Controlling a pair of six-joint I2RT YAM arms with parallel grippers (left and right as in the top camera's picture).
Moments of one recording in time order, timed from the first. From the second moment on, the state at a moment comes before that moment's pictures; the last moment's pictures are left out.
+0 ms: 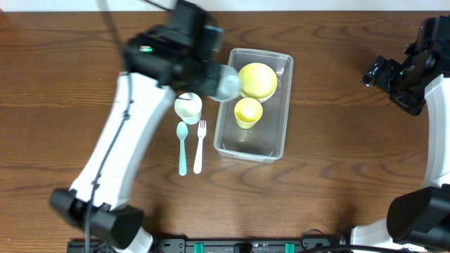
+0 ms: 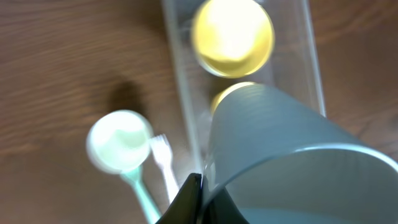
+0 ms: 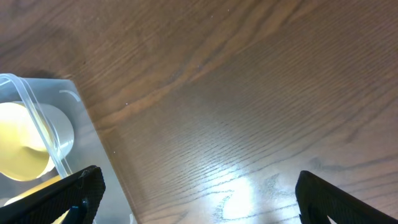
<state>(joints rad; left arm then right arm) -0.46 1.77 1.92 -1.28 0.11 -0.11 -0.23 1.68 1.67 -1.24 -0.07 0.39</state>
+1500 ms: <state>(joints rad) -0.24 1.92 1.73 -1.26 -0.10 -0.20 -0.23 1.68 1.67 -1.24 -0.07 0.39</state>
